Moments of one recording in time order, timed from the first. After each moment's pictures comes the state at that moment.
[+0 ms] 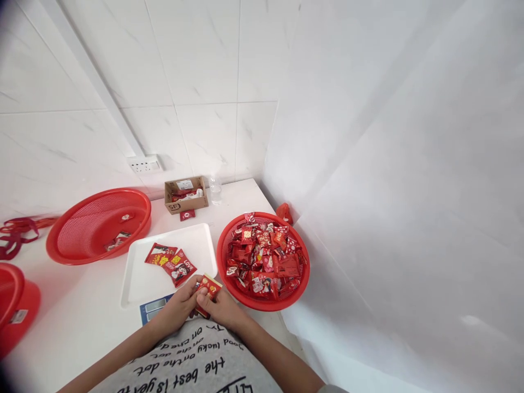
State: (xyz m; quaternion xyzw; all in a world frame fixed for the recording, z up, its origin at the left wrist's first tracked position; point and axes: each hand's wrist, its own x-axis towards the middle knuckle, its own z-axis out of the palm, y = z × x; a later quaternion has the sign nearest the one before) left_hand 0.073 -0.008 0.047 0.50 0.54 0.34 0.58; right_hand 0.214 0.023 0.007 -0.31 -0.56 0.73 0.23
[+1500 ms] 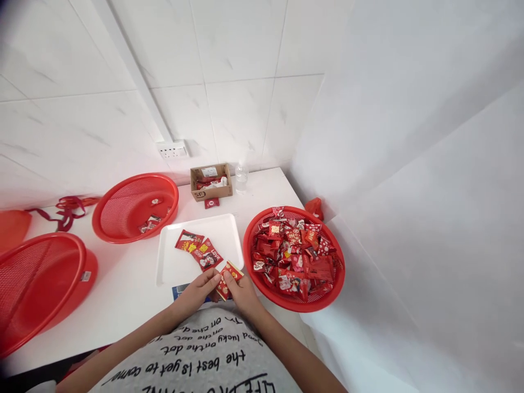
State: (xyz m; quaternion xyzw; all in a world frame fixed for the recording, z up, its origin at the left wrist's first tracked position) left_hand 0.040 -0.013 0.036 0.37 0.56 0.35 0.65; right_hand 0.177 0.027 0.004 -0.43 -0.49 0.71 0.26
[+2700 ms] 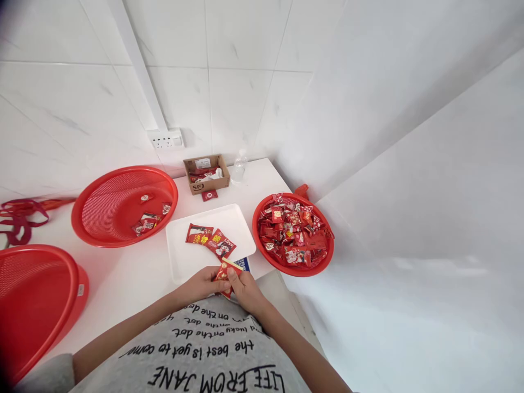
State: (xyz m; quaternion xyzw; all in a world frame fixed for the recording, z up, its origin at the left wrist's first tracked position) left_hand -0.041 -0.026 0.045 0.43 0.38 0.28 0.78; right_hand 0.117 -0.024 0.041 -0.53 -0.59 0.58 0.21
